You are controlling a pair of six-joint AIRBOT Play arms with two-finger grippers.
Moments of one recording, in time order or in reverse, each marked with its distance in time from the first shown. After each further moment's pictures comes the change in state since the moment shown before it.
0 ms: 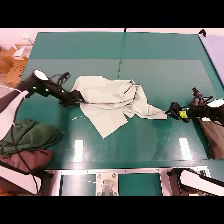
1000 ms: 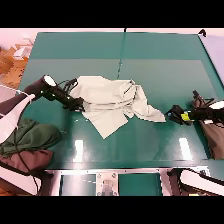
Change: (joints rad) left arm -0.056 0.000 -0.064 0.094 0.023 0.027; right arm -0.085 -0.016 -0.009 -0.019 0.088 -0.057
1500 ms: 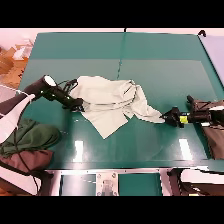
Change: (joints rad) left arm 0.000 0.000 -0.001 0.011 -0.004 0.002; right arm -0.051 -0.207 0.006 0.168 0.154 -0.195
